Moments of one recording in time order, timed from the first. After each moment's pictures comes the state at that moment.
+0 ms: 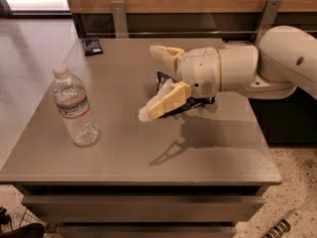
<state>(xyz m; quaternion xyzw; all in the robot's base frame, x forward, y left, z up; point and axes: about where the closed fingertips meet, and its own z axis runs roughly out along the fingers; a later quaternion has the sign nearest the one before) 0.494 0.022 0.955 -0.54 0.55 0.40 0.50</state>
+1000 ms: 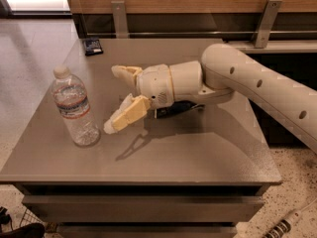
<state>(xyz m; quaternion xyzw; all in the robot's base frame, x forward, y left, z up) 0.503 0.110 0.903 -0.56 0.52 0.47 0.45</state>
